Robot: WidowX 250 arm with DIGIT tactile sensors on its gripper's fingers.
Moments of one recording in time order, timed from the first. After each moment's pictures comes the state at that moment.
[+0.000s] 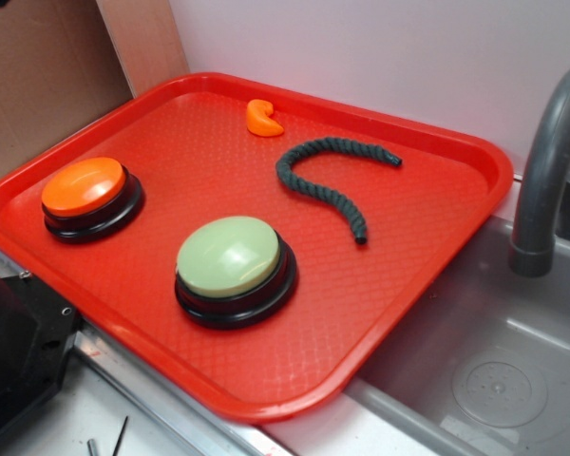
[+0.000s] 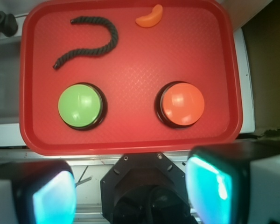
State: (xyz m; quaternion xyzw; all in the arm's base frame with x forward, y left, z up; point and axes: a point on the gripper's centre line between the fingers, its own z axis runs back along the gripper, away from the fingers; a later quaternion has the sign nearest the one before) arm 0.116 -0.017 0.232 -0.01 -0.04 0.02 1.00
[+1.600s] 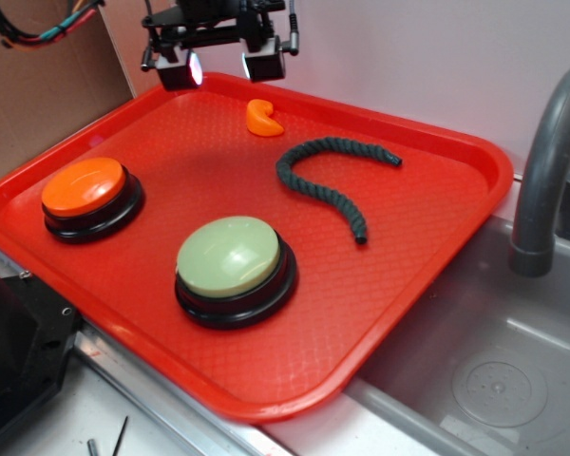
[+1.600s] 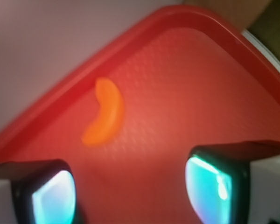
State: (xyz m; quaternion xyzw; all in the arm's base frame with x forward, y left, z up) arm 0.303 0.041 0.081 0.04 -0.12 0.37 0.92
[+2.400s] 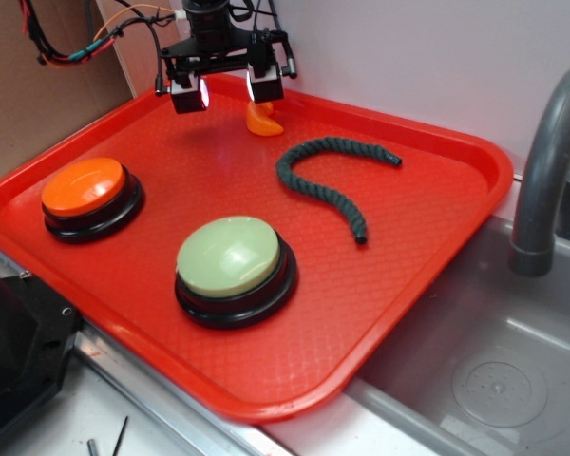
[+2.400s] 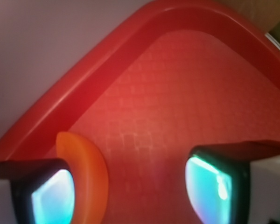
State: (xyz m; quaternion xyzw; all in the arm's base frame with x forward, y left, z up) arm 0.325 0.078 0.038 0.06 -0.12 0.42 0.90
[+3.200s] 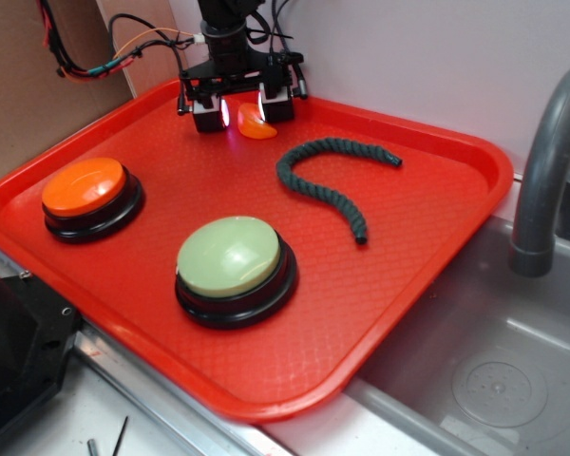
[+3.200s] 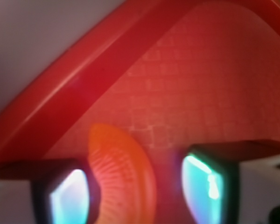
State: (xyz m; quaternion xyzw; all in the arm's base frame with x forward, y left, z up) arm 0.334 0.064 0.014 0.04 -0.11 0.41 0.91
